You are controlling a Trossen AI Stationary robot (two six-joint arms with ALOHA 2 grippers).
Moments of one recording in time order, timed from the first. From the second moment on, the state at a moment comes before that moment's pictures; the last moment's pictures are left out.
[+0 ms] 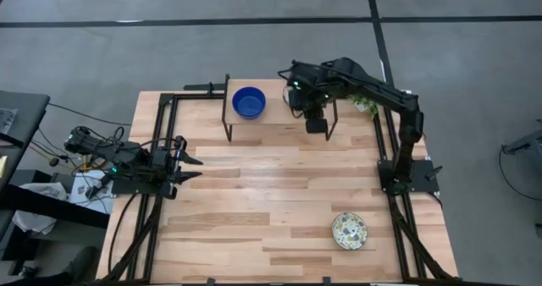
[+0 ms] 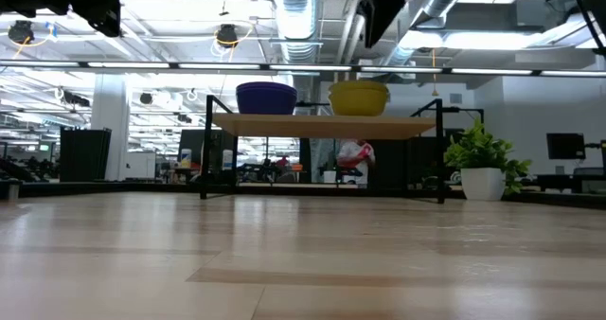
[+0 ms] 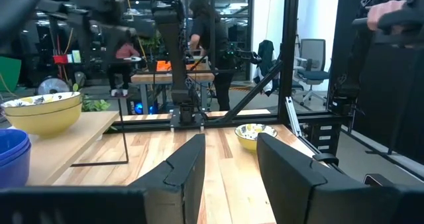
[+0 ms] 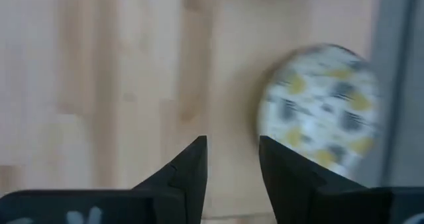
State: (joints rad) left arm -0.41 0.00 0.23 0.02 -0.29 0.08; right arm -0.30 1.87 2.18 -1.57 0.11 -0.48
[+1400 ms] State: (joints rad) left arm -0.41 0.00 0.23 0.03 -0.29 0.07; right arm 0.62 1.47 1.27 -1.15 -0.09 0.59
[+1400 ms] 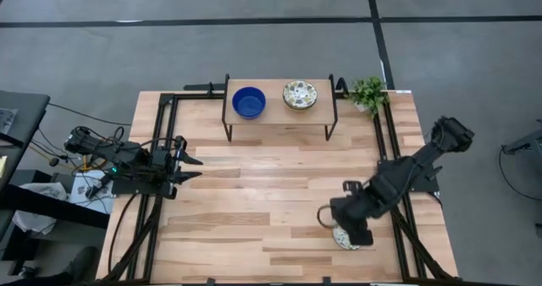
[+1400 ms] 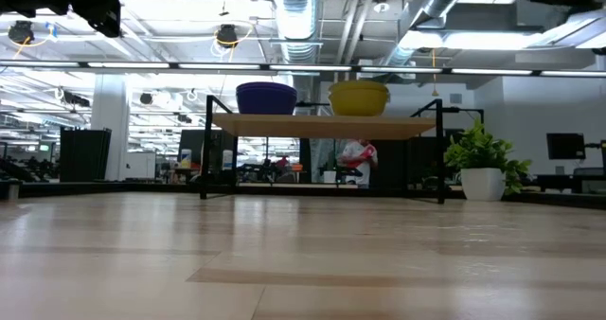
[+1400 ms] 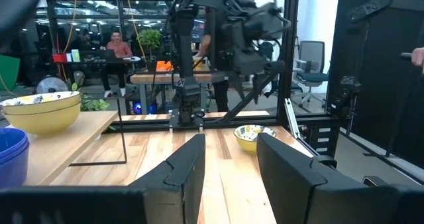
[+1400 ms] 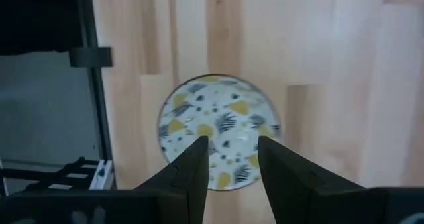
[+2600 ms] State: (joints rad) left arm -0.41 0.00 0.23 0.05 -0.24 0.07; right arm 0.90 1.78 1.27 -0.92 -0.05 0.66
